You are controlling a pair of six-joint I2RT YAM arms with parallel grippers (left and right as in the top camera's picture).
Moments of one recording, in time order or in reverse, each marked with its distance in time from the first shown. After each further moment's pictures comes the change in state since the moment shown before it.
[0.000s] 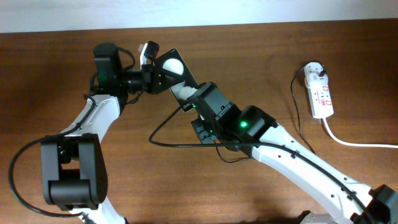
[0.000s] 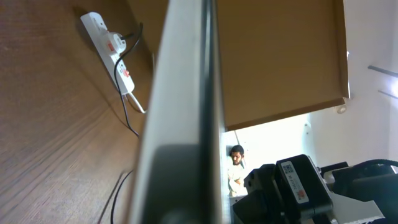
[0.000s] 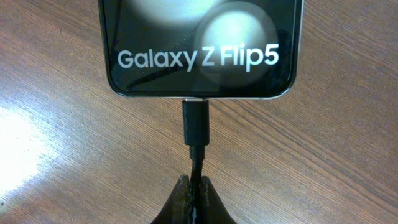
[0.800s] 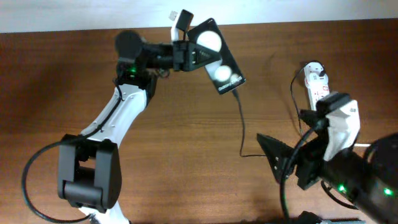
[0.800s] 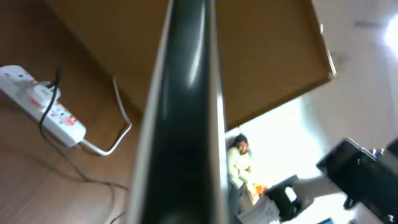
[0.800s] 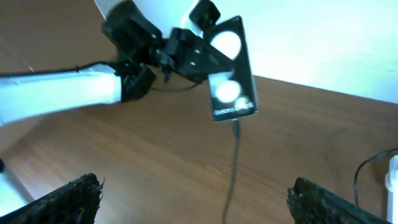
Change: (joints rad) left arm -0.233 0.009 0.191 0.548 -0.163 -0.494; right arm 0.000 -0.601 0.336 -0.327 0.049 0.056
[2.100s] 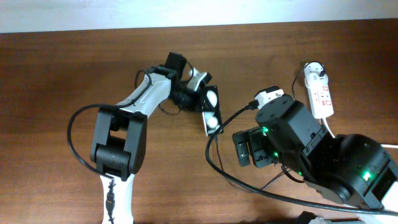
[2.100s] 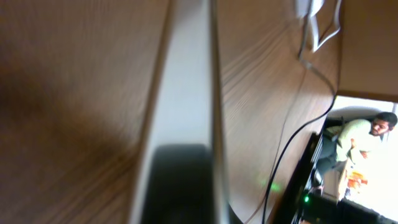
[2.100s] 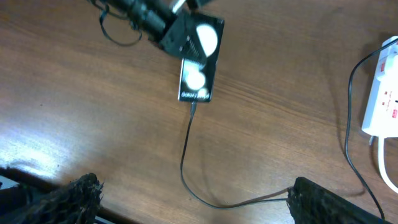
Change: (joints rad) left arm -0.083 0.327 0.259 -1.627 -0.542 1.270; right arm 0.000 0.277 -0.031 -0.242 0.042 0.130
